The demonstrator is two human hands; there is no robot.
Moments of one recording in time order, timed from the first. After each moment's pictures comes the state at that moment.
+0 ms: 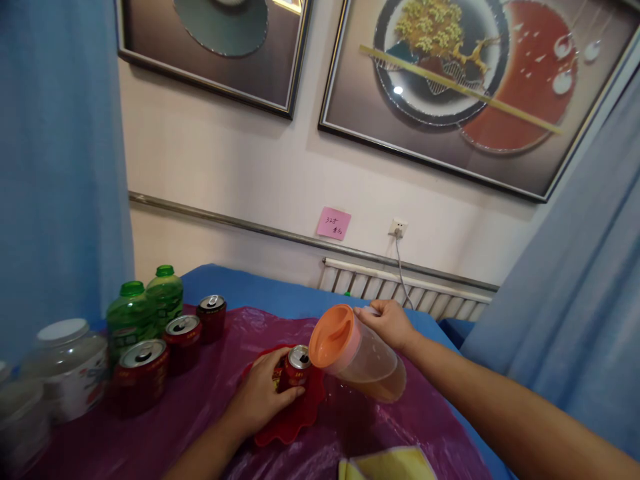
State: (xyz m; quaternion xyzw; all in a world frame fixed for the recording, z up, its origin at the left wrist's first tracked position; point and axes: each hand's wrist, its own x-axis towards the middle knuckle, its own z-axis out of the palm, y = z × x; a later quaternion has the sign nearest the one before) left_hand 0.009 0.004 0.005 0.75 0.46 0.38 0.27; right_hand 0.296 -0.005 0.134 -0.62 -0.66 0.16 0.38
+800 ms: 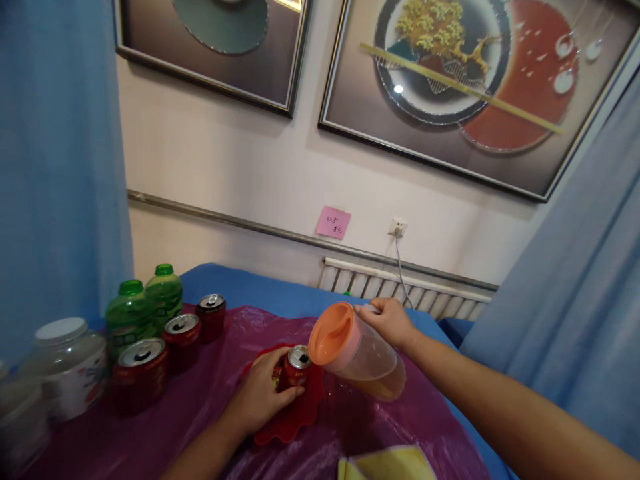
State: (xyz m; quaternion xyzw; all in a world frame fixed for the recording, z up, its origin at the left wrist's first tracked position) left_hand 0.011 0.005 0.005 0.75 0.46 0.37 0.28; right_hand 0.297 -0.004 0.135 -0.62 -0.66 0.17 0.39
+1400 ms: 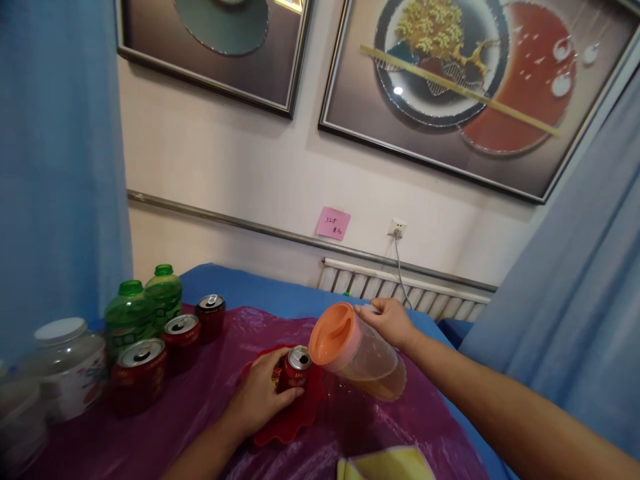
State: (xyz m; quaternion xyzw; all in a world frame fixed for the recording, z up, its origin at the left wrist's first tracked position) left_hand 0.009 0.005 0.005 0.75 0.46 0.38 0.28; right_hand 0.297 -0.004 0.134 -0.62 -0.66 0.16 0.39
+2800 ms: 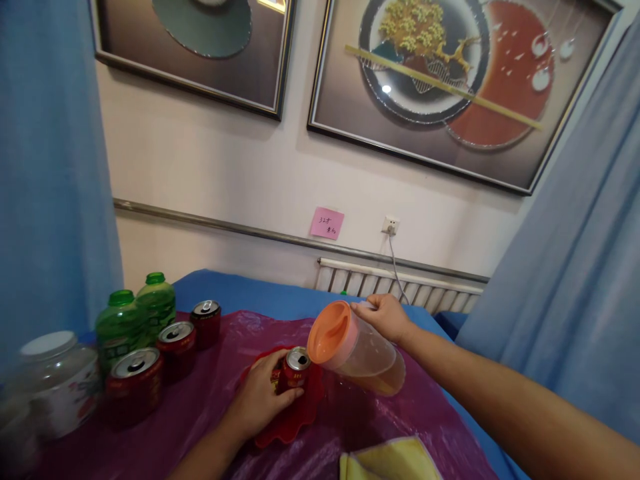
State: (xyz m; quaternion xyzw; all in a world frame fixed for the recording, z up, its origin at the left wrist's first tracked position) left_hand 0.009 0.006 0.004 0.76 0.45 0.39 0.27; right_hand 0.292 -0.011 0.144 -0.63 -0.66 0.14 0.39
